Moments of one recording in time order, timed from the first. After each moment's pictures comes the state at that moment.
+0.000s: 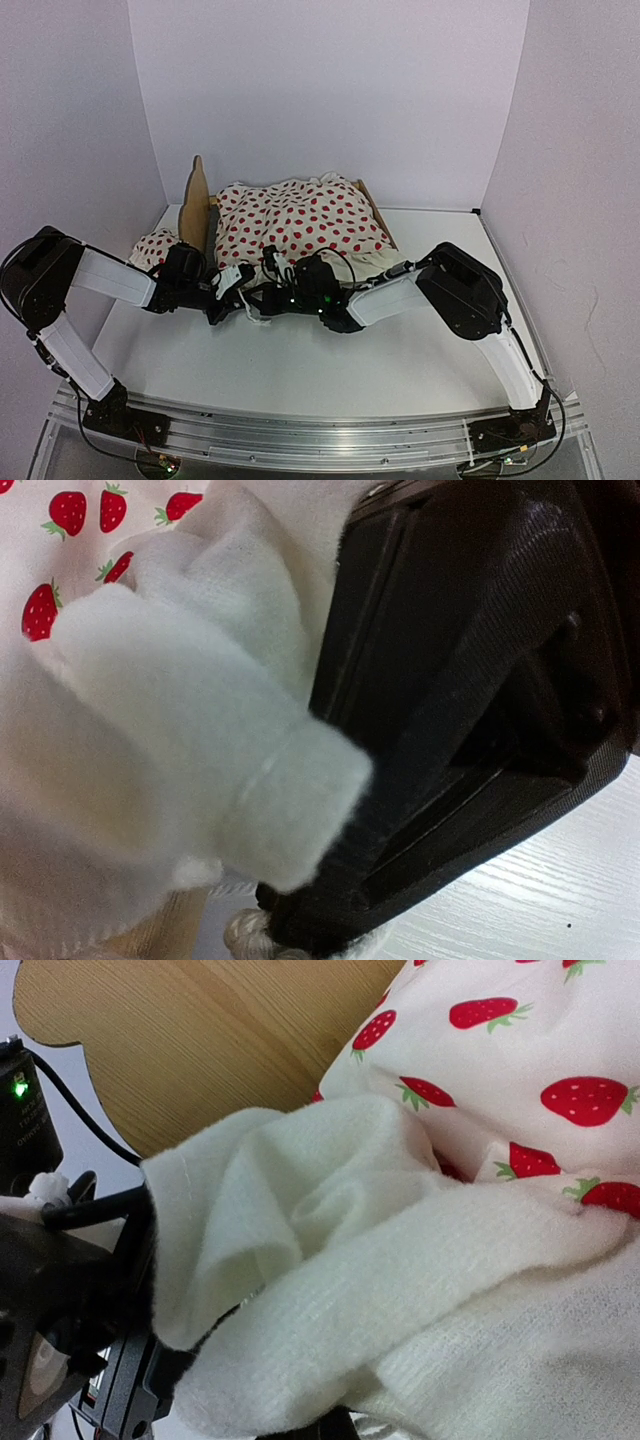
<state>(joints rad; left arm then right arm) -0.47 1.60 0.62 0.25 0.47 0.53 1.00 2.39 1.52 0.61 -0.27 0.67</state>
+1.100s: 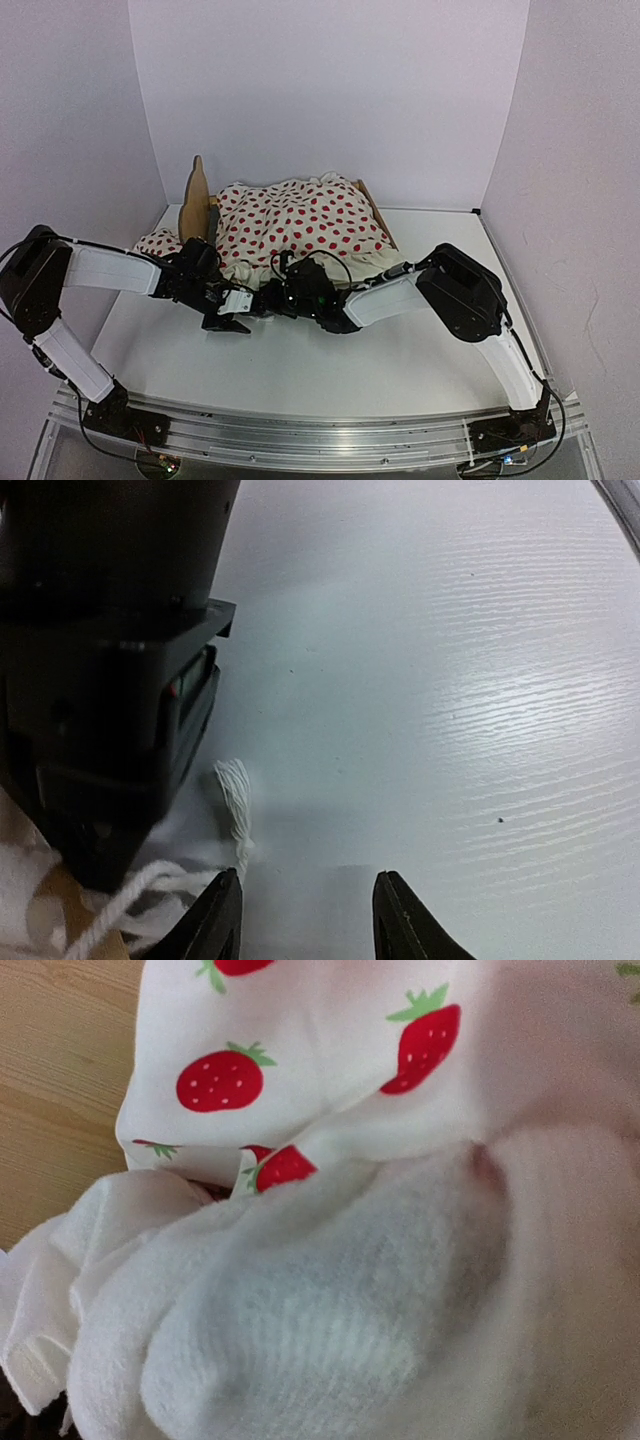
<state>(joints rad) -0.56 1.56 0.77 -0.22 0.49 1.12 1.01 2.39 1.54 0.47 -0.01 0.99</state>
